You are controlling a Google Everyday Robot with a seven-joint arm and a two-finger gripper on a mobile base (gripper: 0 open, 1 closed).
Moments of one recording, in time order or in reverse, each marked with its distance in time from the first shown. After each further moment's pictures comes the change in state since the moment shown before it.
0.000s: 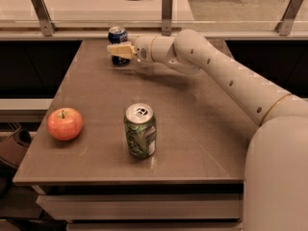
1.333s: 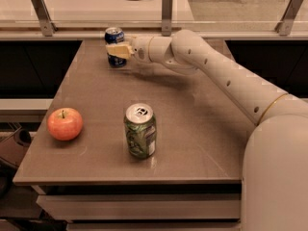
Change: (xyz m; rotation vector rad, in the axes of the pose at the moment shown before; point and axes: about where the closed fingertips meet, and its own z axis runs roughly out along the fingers) arm 0.001 0.006 0.007 -0.012 0.001 0.001
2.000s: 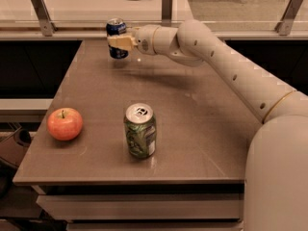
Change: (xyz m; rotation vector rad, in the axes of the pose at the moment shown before) arm -0.032 0.000 -0.017 -0.022 -0.019 -0.018
